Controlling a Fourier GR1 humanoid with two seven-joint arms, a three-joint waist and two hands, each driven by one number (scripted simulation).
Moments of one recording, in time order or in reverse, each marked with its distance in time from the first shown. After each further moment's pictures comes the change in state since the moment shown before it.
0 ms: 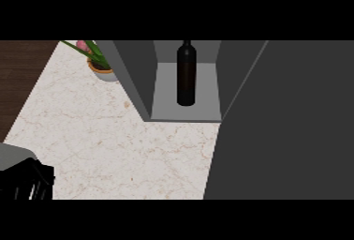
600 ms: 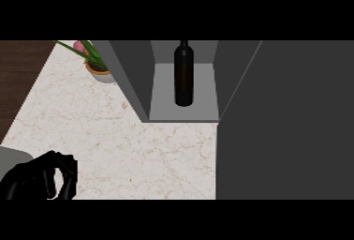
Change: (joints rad) left arm -0.080 -0.040 -0.109 -0.018 -0.050 0.147 0.041; right arm 0.199 -0.071 -0.188 -0.024 0.022 0.026 -0.180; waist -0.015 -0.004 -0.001
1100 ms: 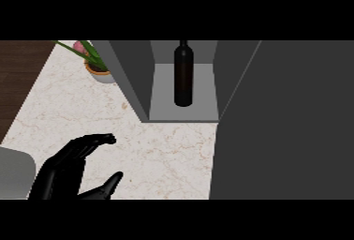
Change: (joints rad) left arm -0.139 -0.087 -0.158 0.025 -0.089 0.193 0.066; right arm -0.010 0.017 0.013 0.000 0.006 -0.047 0.033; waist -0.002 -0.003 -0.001
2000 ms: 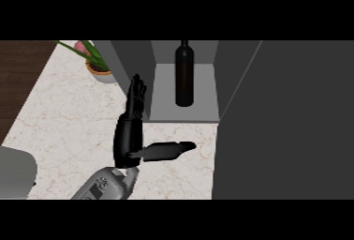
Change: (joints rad) left arm -0.425 -0.326 -0.117 0.424 -0.174 0.376 0.067; right arm -0.021 0.165 -0.035 0.003 -0.031 -0.147 -0.007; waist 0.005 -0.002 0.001
